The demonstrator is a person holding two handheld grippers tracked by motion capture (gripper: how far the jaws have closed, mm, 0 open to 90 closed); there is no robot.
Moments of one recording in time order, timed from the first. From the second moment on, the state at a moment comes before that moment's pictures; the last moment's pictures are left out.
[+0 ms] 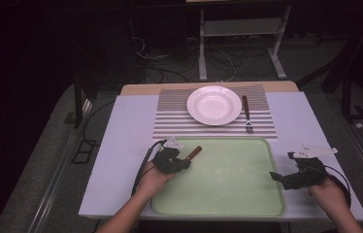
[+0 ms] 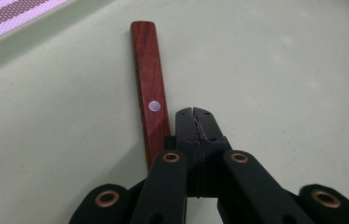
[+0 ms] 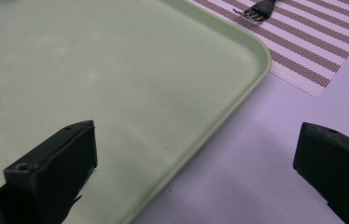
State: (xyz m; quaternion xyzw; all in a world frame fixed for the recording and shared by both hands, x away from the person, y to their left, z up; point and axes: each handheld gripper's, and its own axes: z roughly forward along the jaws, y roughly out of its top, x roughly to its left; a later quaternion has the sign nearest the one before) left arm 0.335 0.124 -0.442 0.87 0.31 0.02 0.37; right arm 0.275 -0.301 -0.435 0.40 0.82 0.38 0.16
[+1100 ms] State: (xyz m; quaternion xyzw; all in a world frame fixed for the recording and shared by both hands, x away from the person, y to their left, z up) left arm 0.346 0.155 -0.440 0.86 0.35 0.04 0.36; right arm 0.274 -0.300 -0.434 0.40 0.82 0.38 0.17
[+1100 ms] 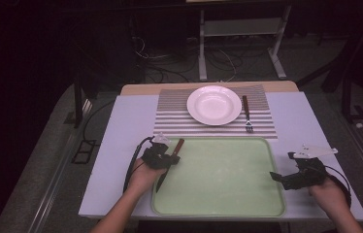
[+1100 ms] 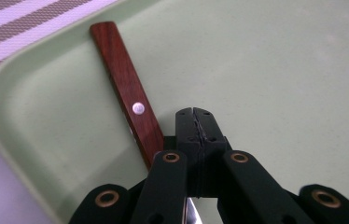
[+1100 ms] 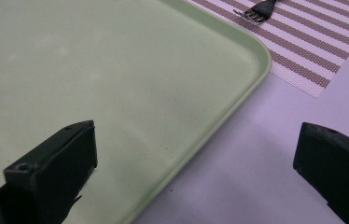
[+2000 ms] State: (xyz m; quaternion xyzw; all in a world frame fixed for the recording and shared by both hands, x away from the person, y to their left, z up) left arm 0.354 0.174 -0.439 0.85 0.38 0.05 0.35; right arm 0.274 -0.300 -0.434 0.40 0.82 0.38 0.17
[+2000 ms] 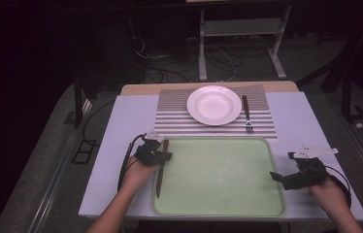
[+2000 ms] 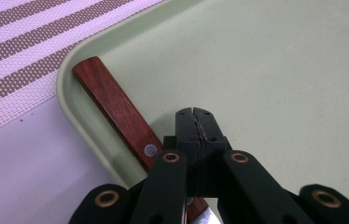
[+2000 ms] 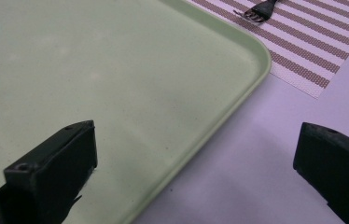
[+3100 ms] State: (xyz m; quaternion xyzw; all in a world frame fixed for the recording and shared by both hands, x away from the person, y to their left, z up) left arm 0.331 0.196 -0.409 0.83 0.32 0.09 0.45; right arm 0.274 -0.299 -0.435 0.39 0.82 0.38 0.16
